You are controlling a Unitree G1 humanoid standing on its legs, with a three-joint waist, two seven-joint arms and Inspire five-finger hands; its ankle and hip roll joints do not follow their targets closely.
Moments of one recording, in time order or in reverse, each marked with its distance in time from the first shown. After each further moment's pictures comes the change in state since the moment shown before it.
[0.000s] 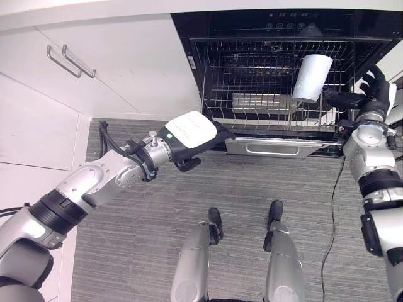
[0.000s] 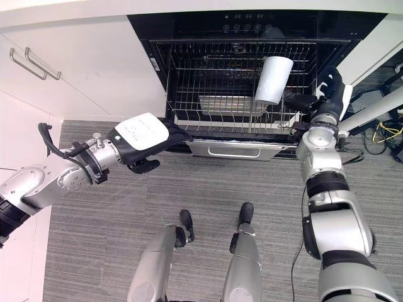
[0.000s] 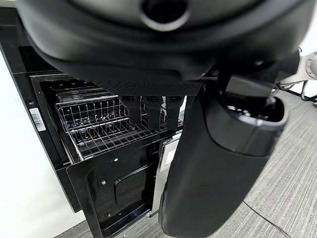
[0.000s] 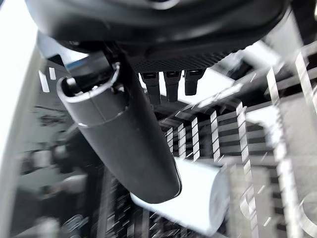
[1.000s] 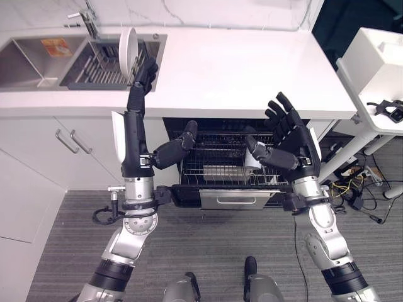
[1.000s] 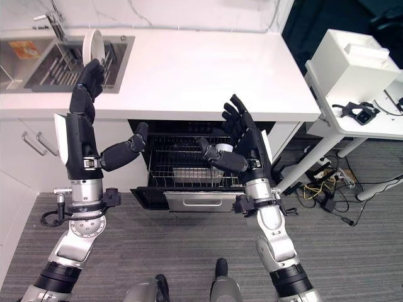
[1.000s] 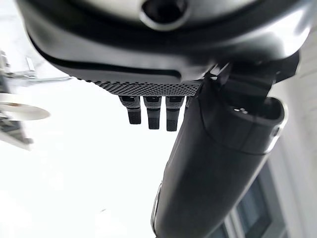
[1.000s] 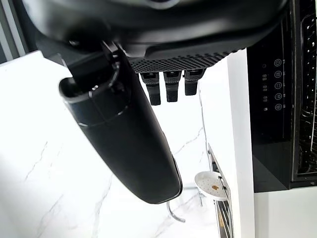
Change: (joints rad) left arm 0.568 -0.624 0.544 -0.031 -0.367 -0.285 0.616; right arm 0.777 0.246 0.050 -0.898 0.012 -0.170 0.300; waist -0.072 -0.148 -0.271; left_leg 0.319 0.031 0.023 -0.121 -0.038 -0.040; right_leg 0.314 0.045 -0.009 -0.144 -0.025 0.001
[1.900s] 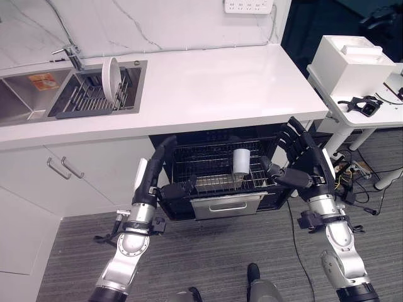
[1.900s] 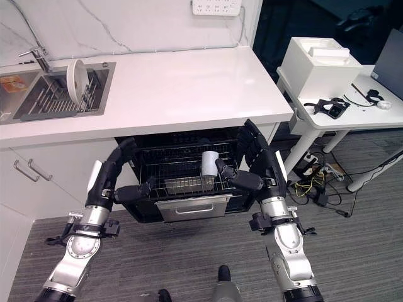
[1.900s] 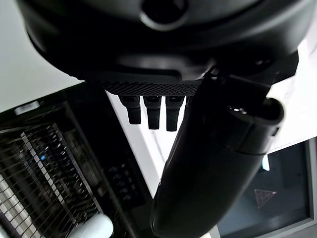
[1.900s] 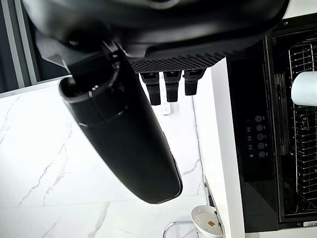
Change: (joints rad) left arm 0.223 0.001 0.005 0.096 -0.223 0.235 -0.391; right arm 0.155 -0.030 -0.110 -0.003 0.003 -0.002 0.098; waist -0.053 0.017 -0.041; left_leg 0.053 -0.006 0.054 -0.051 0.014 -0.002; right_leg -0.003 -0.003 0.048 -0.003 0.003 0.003
